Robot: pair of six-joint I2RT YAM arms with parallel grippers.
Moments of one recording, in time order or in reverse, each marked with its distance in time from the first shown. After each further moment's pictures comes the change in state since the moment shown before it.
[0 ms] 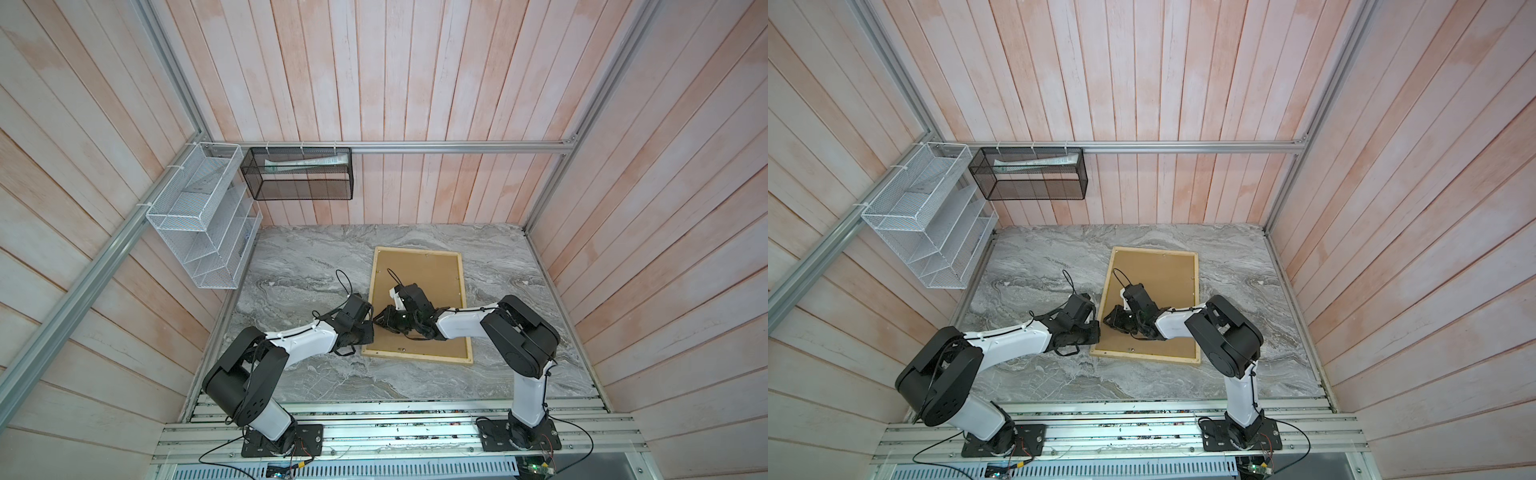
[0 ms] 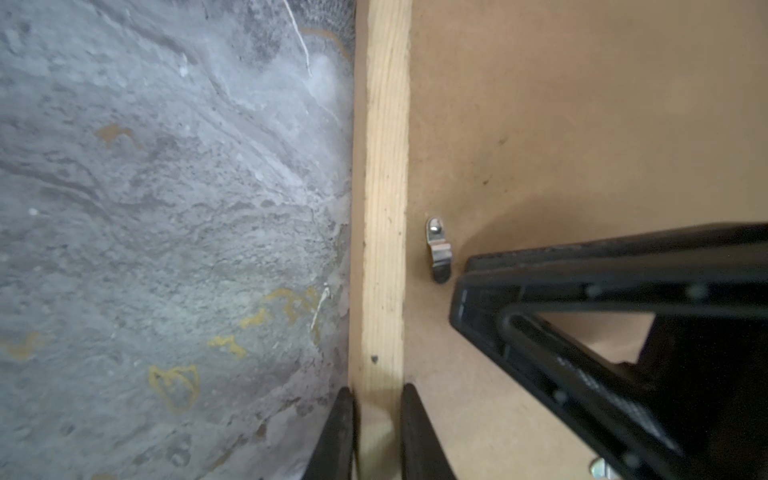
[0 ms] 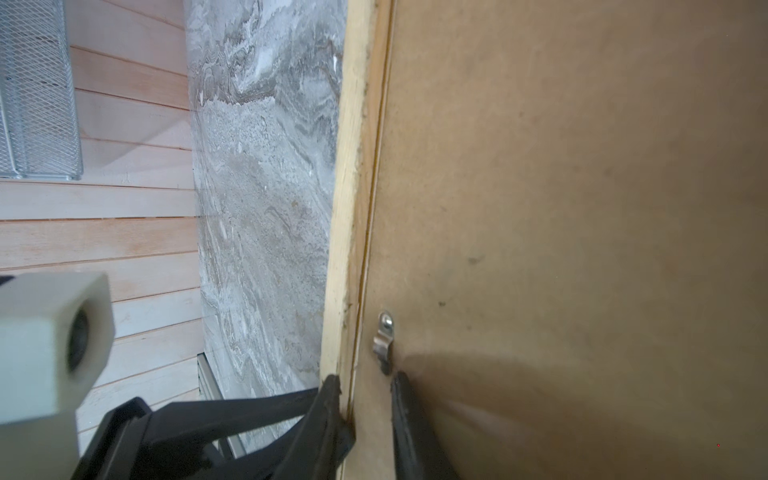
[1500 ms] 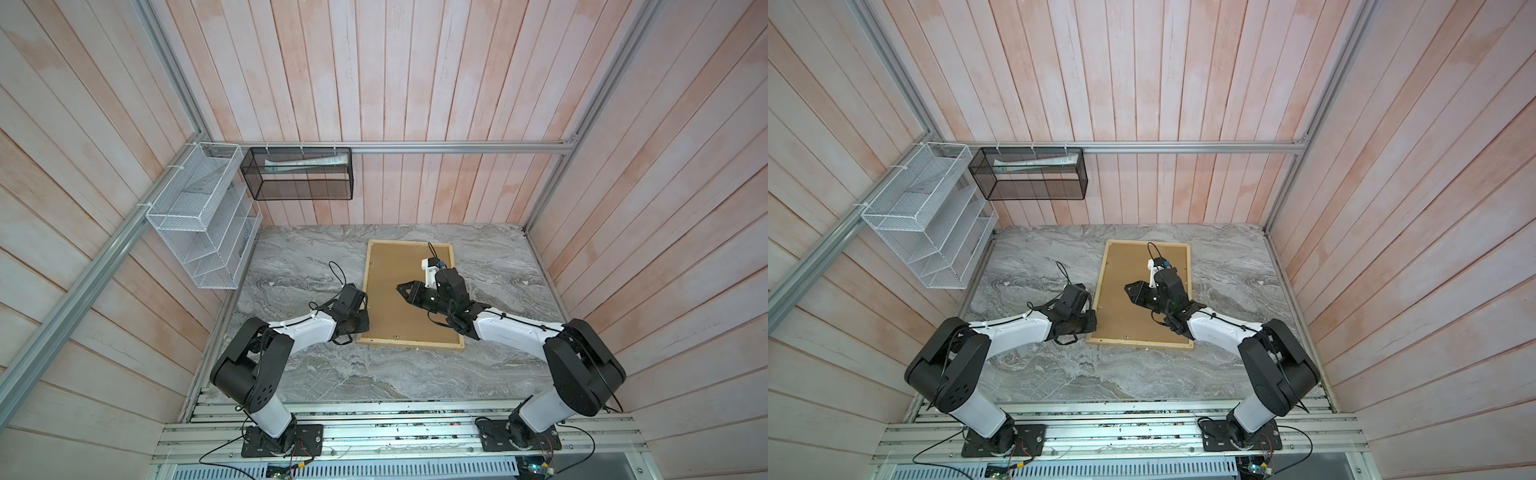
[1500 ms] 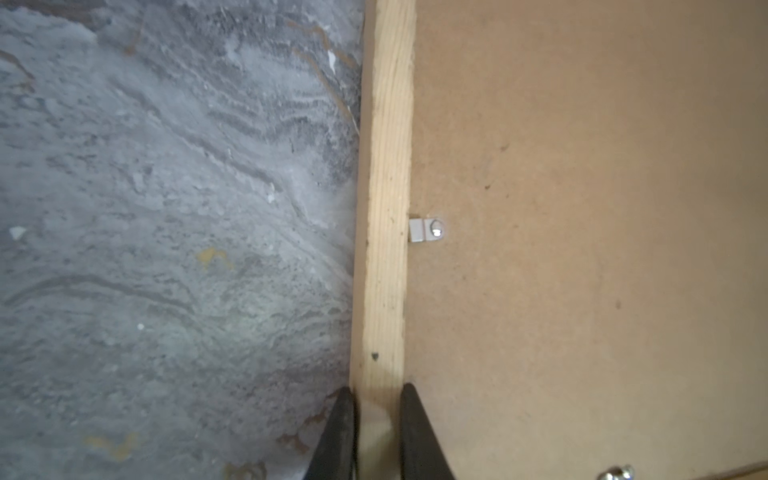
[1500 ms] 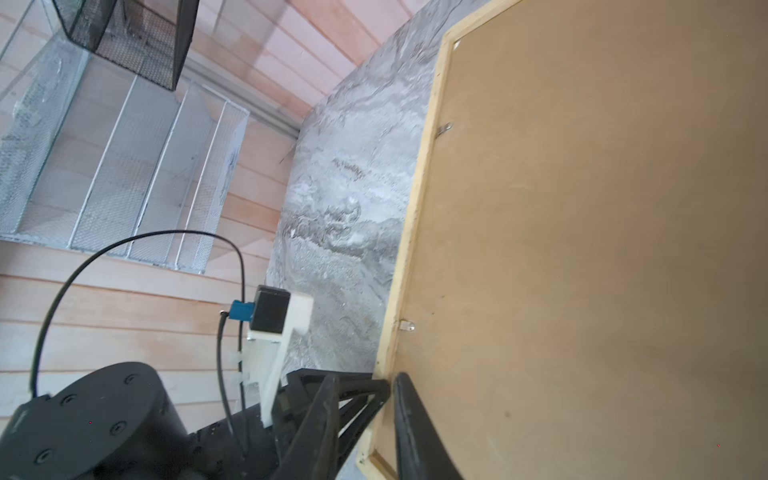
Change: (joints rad) left arm 0.102 0.078 0.075 0.028 -0.018 0.061; right arm -0.171 -0.406 -0.164 0.017 0.140 -0.126
